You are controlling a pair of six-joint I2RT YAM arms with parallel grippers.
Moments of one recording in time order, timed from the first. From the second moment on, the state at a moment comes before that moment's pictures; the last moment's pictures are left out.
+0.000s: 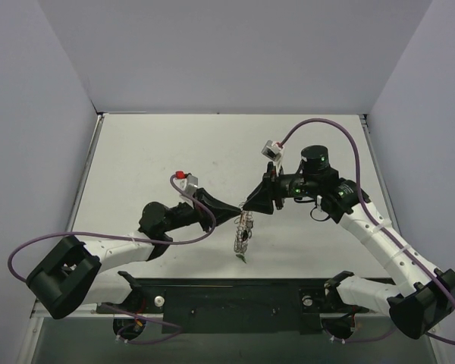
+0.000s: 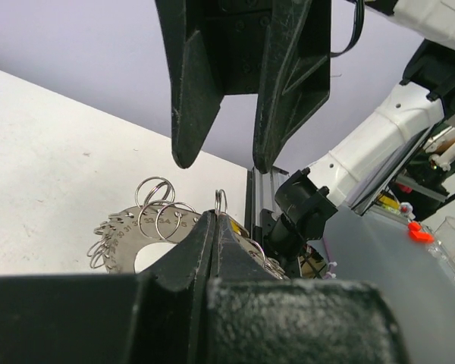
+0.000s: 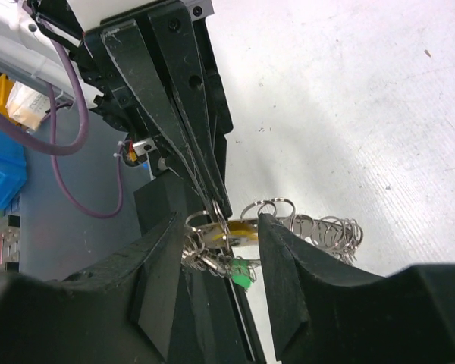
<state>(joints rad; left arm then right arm) -0.73 1.27 0.40 1.24 0.62 -0.64 0.53 1.12 1.03 -0.39 -0.85 0.13</state>
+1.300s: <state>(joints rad) -0.68 1.33 0.37 1.25 0.56 -0.81 0.54 1.13 0.91 -0.30 -0.76 0.22</state>
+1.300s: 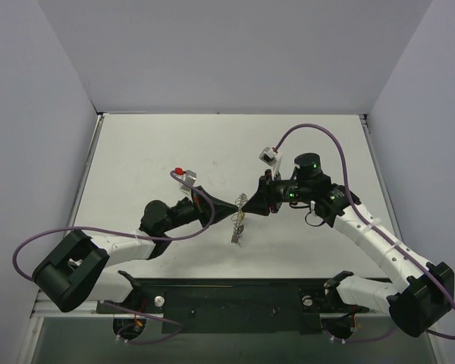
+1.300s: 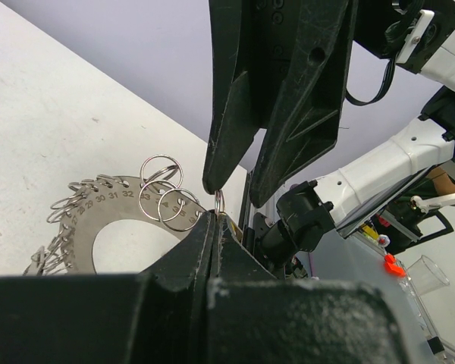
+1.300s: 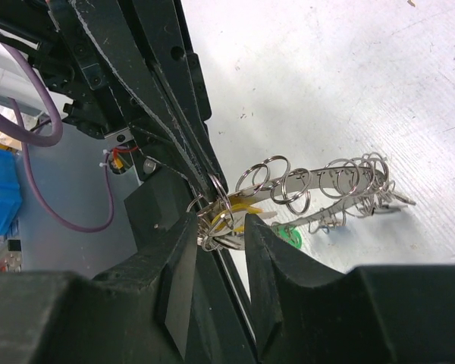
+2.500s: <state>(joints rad) -0.68 1.32 0.37 1.25 0.57 -0.81 0.54 1.14 0.91 -0.29 -0.77 0.21</state>
